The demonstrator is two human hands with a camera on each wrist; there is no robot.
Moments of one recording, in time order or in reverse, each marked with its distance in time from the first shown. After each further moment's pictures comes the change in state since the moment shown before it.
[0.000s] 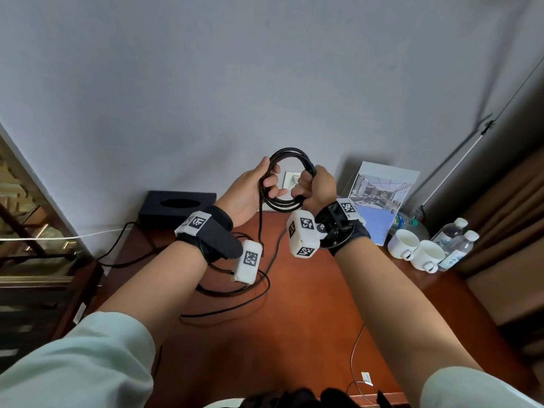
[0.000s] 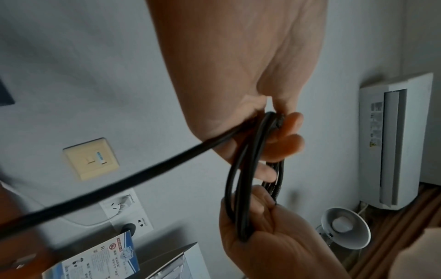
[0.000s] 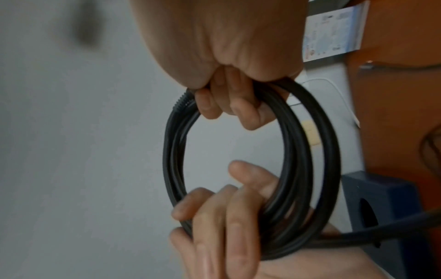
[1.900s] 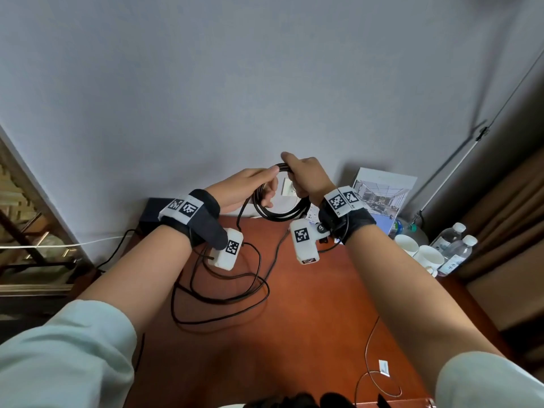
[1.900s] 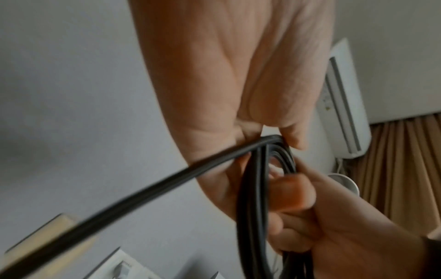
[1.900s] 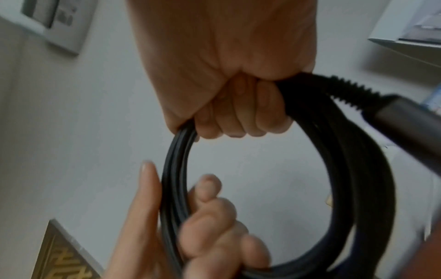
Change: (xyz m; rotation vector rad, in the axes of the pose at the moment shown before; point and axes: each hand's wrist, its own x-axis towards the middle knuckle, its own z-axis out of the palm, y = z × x) left_hand 0.000 0.032 -0.004 0.591 -0.133 -0.081; right_hand -0.010 -0.029 0.018 -0.860 -0.167 -0.261
